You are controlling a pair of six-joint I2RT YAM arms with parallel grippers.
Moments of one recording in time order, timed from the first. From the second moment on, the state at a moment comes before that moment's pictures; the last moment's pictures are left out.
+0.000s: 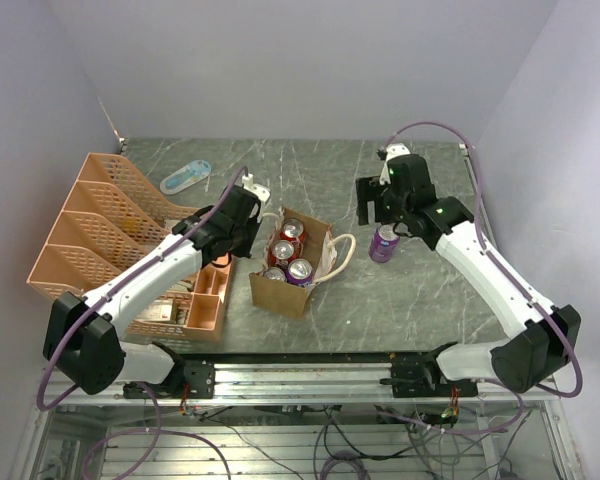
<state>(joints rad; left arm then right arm) -0.61 1.33 1.05 -0.59 -0.16 -0.09 0.45 1.32 1.24 -0.62 0.17 0.16</state>
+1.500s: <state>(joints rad) -0.61 1.33 1.05 -0.60 -0.22 -0.09 0.86 1.86 1.52 -0.61 0.38 0.85</state>
